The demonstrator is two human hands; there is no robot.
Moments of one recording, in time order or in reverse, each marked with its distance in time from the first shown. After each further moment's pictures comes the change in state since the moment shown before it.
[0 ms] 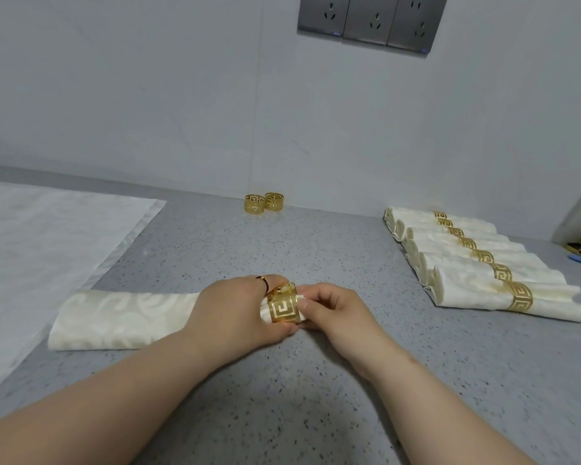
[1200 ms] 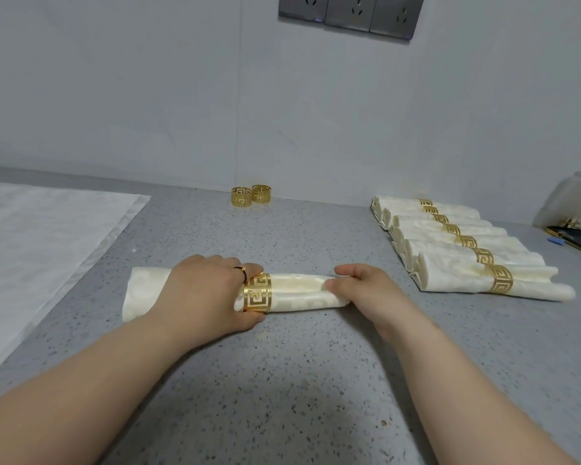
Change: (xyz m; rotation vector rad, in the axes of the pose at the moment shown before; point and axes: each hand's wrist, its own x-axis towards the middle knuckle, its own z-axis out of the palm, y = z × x) left_hand 0.005 -0.014 -0.012 0.360 0.052 0.187; right_hand 0.005 -0.007 -0.047 -0.195 0.238 0.205
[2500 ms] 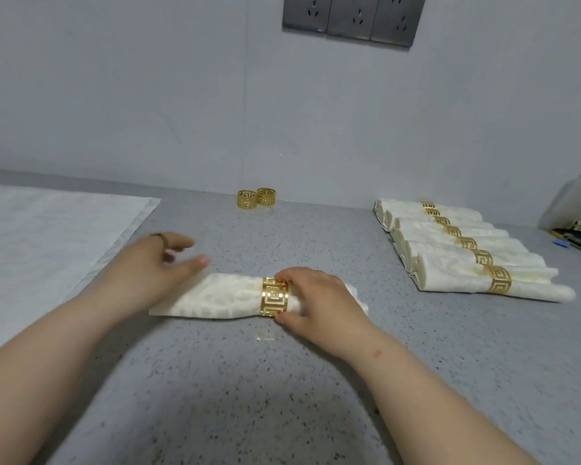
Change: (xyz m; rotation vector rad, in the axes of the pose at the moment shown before) left_hand -0.024 -0.027 -0.044 -0.585 -0.033 -0.672; right_hand -0.032 -0.013 0.035 -0.776 -0.108 -0.694
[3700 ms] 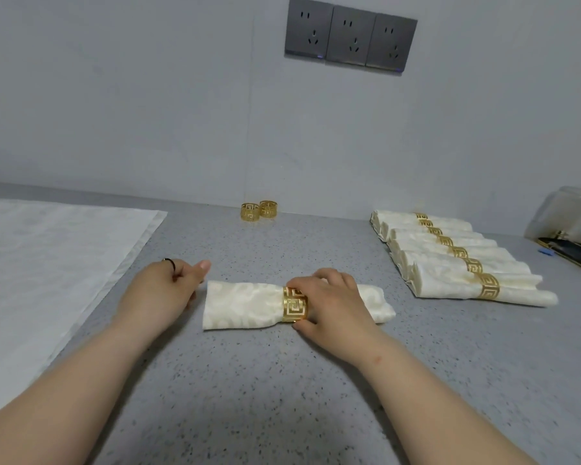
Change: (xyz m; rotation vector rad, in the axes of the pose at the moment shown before) left_hand -0.004 -0.017 0.013 -0.162 0.130 -0.095; right_hand -0.005 0.002 0.000 -0.191 0.060 -0.050
